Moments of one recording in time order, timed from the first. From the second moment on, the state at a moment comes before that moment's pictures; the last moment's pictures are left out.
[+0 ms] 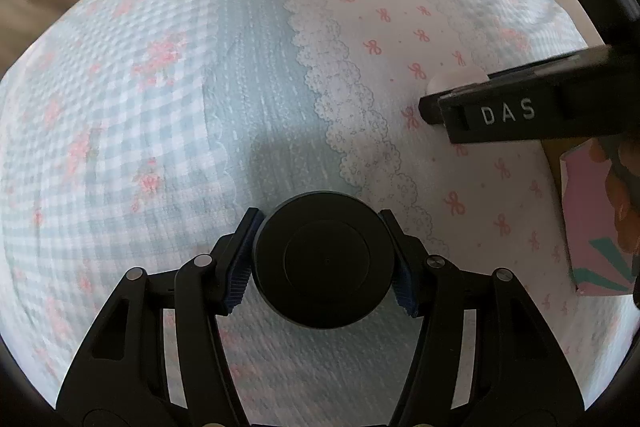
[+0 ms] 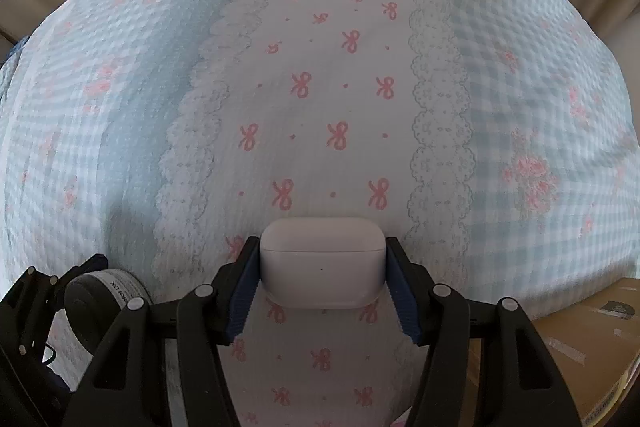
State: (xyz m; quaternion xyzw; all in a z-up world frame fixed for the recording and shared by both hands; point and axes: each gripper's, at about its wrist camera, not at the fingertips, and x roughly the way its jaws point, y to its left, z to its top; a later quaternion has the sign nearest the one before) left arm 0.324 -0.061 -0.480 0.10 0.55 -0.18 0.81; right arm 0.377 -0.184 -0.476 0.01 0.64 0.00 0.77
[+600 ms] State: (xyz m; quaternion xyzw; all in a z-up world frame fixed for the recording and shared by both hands) left arm 0.272 -0.021 -0.372 0.08 0.51 -0.18 0.84; right arm 0.305 -0.174 -0.363 0.05 0.58 0.02 0.82
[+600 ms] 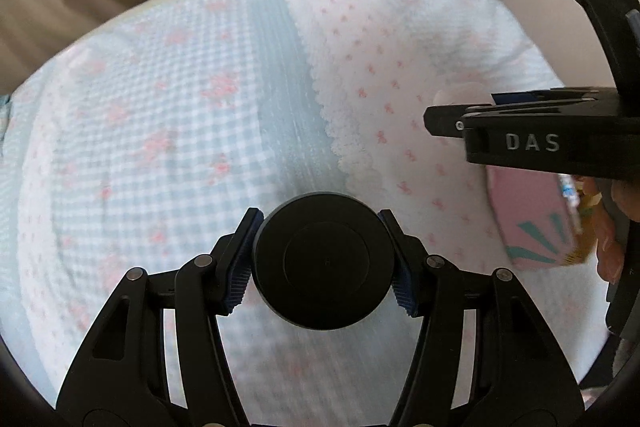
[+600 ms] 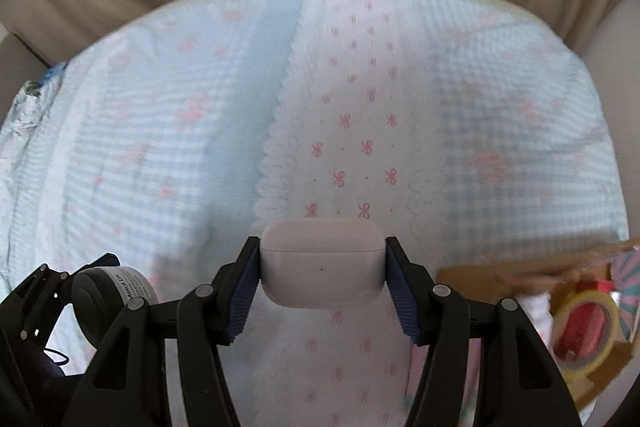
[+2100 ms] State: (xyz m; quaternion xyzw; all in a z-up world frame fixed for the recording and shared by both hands) left arm 0.193 -0.321 -0.278 0.05 0.53 -0.21 0.82; right arm 0.117 -0.497 -0.284 0.16 0.57 -0.06 0.80
